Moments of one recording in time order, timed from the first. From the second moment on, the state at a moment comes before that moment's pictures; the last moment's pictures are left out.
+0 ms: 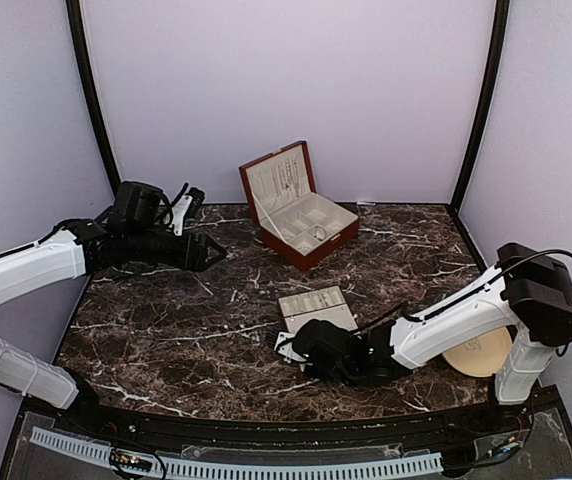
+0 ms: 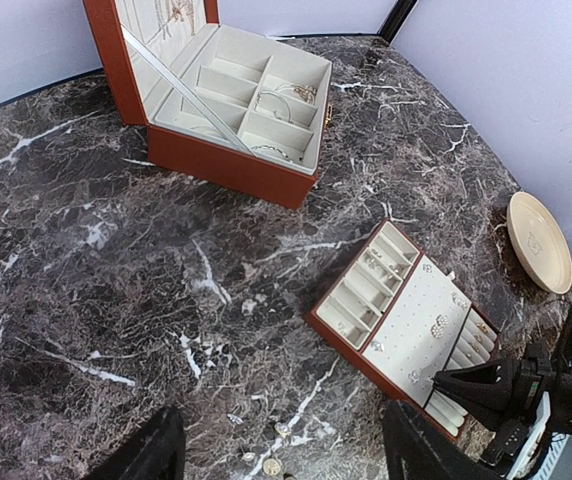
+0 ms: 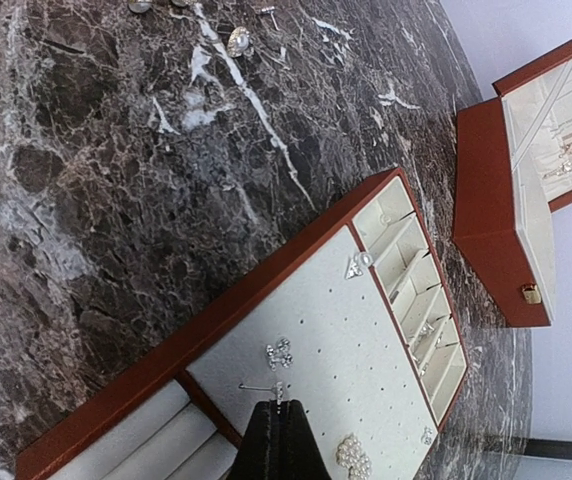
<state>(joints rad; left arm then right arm) -0.56 1.27 0.98 -0.34 0.22 -0.23 1.31 1.78 0.87 0.05 0.60 -0.35</state>
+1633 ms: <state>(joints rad) -0.54 1.27 0.98 -0.34 0.24 -0.23 1.36 1.78 0.89 -0.04 0.56 -0.39</state>
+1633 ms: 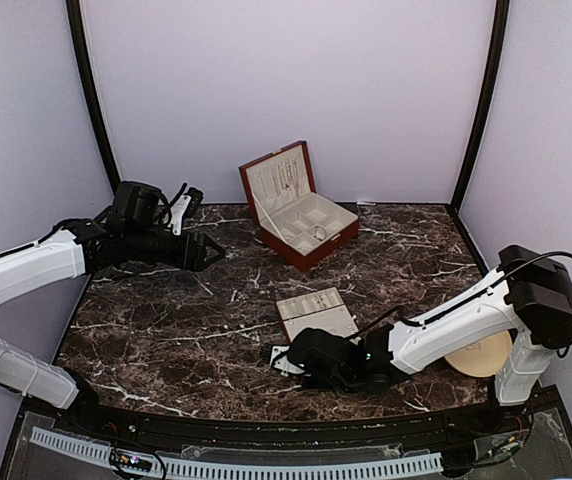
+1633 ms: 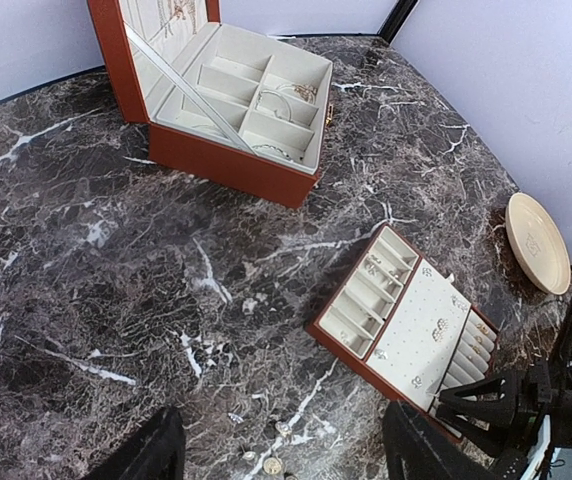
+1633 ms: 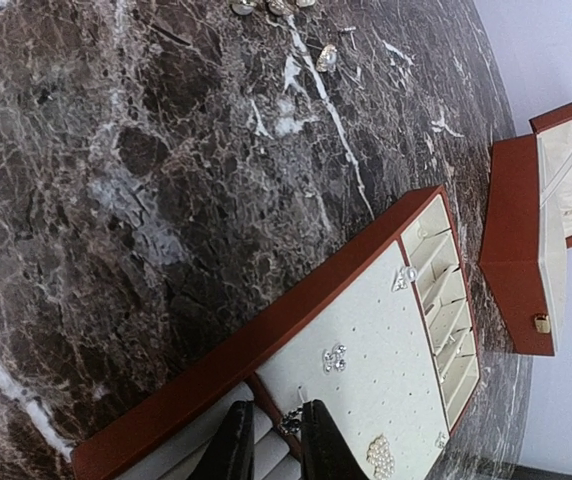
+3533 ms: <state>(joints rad) -0.53 1.26 0.98 -0.34 0.24 -0.23 1.16 1.77 1.09 -0.37 0.16 0.19</state>
